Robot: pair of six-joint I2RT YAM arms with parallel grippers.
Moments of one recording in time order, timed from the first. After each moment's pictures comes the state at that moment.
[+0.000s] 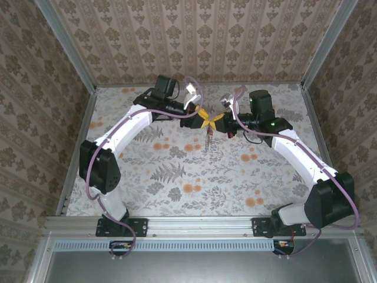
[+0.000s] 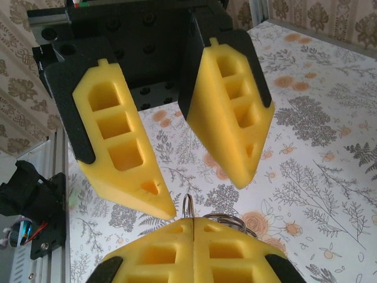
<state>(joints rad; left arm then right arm) -0.56 1.78 1.62 -0.61 1.05 0.34 0.30 1.38 1.13 -0.30 -0.82 -0.10</state>
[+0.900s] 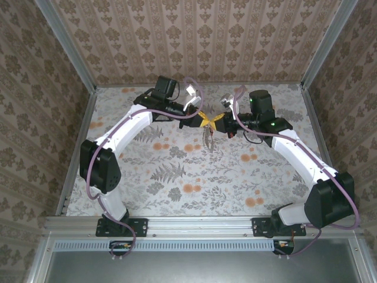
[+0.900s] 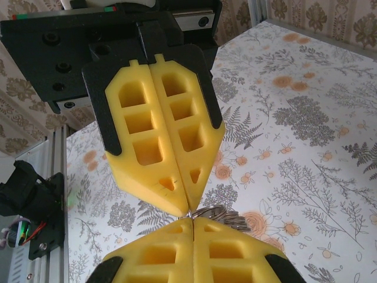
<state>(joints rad) -0.56 1.79 1.63 -0.65 1.10 0.38 0.30 1.38 1.13 -0.29 -0.82 -0.09</state>
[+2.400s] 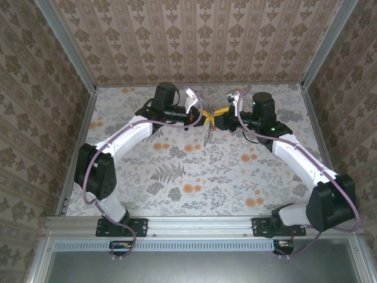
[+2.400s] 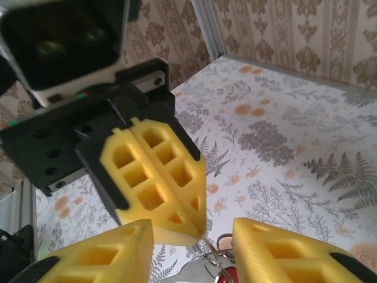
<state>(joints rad) -0.58 1.70 1.38 -0.18 0.92 0.17 0.29 1.33 1.03 -0.05 -0.68 0.10</state>
